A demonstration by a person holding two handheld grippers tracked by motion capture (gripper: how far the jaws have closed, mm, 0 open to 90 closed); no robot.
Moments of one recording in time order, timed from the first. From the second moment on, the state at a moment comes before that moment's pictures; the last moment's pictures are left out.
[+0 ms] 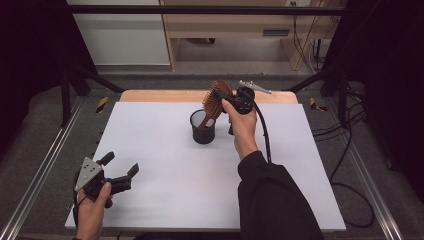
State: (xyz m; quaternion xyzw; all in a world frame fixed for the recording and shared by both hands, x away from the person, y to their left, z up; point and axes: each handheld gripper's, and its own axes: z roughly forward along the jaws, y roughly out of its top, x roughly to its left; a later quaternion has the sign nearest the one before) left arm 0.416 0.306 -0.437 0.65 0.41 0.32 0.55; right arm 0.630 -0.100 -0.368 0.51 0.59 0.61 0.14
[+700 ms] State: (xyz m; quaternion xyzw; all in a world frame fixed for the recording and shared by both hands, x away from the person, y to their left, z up) left arm 0.416 0.306 -0.438 0.66 0.41 0.31 0.55; right arm 0.630 -0.105 -0.370 0.51 0.59 0.60 0.14
